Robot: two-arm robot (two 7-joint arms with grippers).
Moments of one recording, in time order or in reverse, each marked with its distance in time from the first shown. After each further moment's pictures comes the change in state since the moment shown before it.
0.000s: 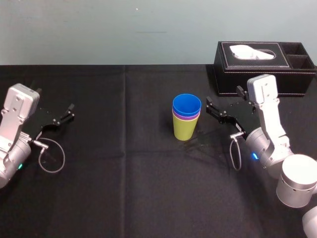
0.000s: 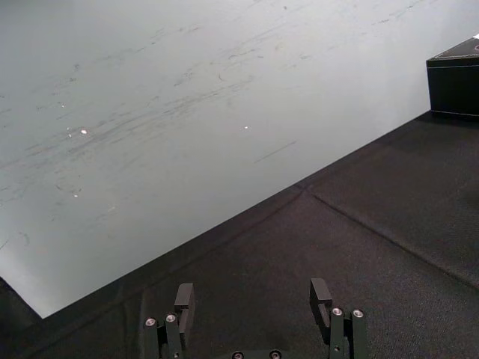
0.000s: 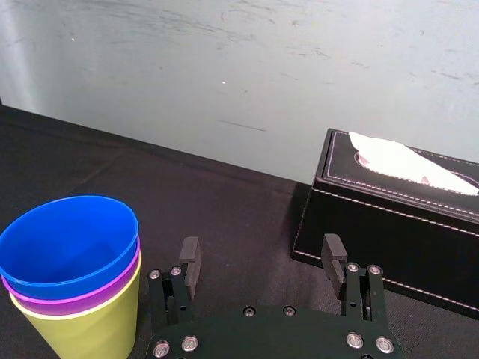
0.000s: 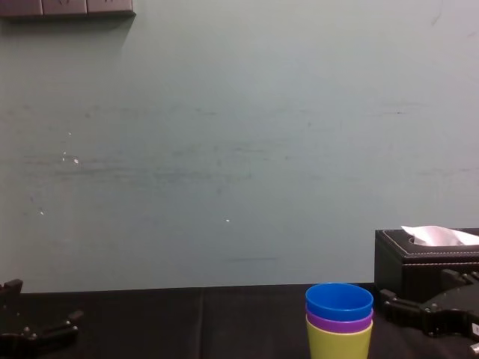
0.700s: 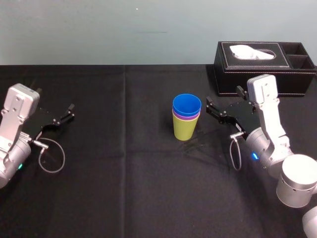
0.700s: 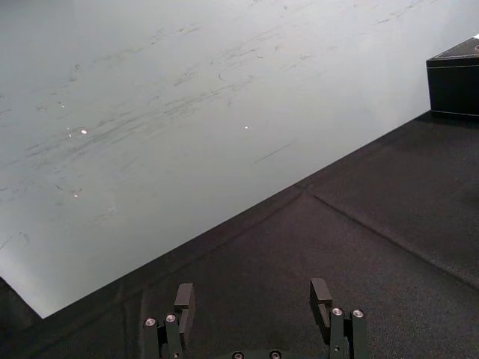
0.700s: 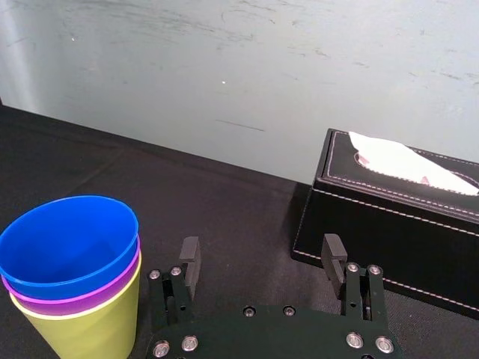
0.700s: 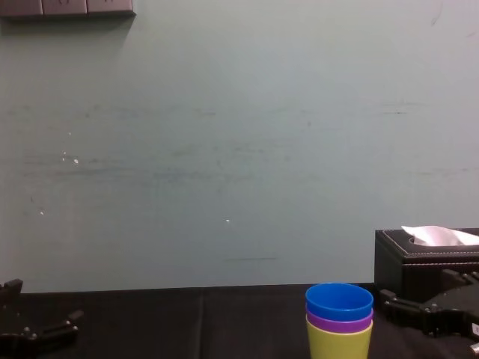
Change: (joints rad) left arm 0.000 0.000 0.000 0.000 0.000 0.000 0.000; right arm 0.000 0.000 0.000 0.000 0.000 0.000 0.000
